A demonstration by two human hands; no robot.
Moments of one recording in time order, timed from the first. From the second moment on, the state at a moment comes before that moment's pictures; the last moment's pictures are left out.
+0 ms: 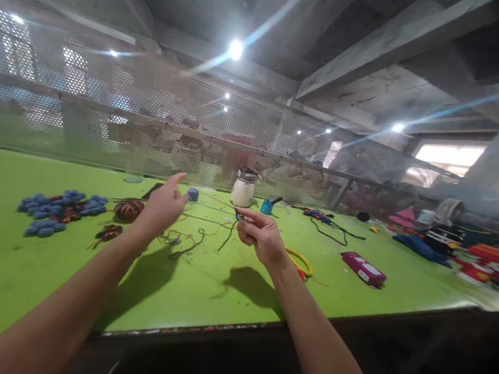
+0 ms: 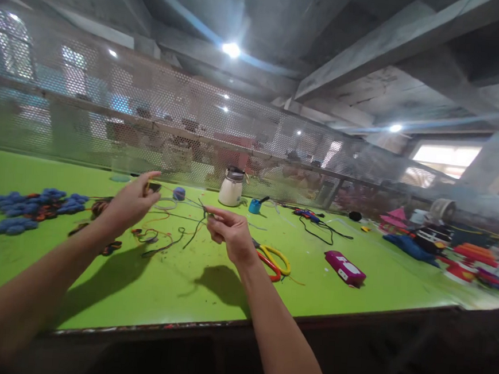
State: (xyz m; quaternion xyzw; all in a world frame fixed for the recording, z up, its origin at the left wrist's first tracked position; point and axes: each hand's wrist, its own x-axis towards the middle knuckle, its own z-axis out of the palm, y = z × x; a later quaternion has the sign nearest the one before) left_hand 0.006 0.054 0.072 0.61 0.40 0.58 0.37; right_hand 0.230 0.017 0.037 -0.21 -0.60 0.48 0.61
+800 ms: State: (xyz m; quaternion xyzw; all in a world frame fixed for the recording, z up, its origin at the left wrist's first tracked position) left_hand -0.001 0.041 0.064 0.58 0.33 0.52 0.54; right_hand 0.226 0.021 0.030 -0.30 -0.63 0.42 0.58
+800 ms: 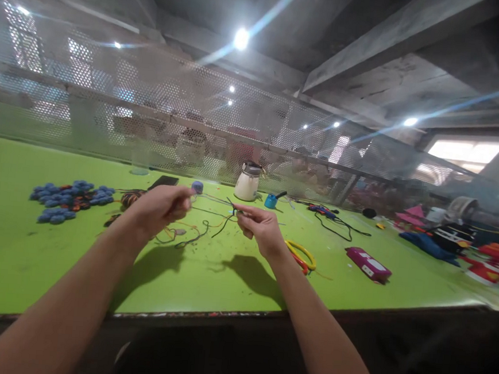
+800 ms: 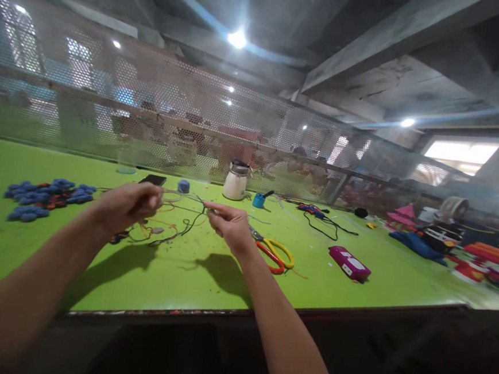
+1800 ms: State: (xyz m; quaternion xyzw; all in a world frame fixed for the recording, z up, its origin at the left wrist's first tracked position) left_hand 0.039 0.027 0.047 0.50 0.22 0.51 0.66; right_hand 0.198 0.016 0.014 -0.36 -0.68 0.23 0.60
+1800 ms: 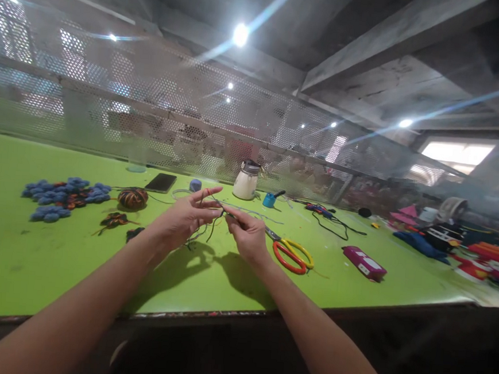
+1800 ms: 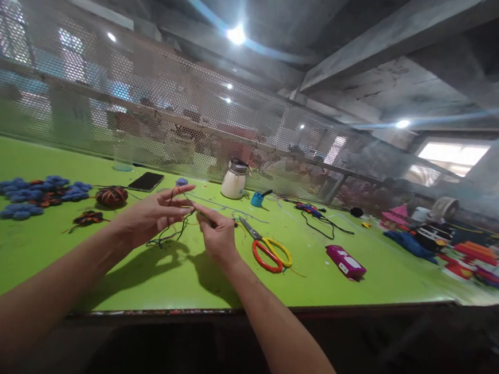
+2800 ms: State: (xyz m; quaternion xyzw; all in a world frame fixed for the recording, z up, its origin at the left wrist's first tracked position) left_hand 0.041 0.036 0.039 0.61 0.37 0.49 0.51; right_hand 0.205 0.019 0.016 -0.36 -0.62 0.46 0.52
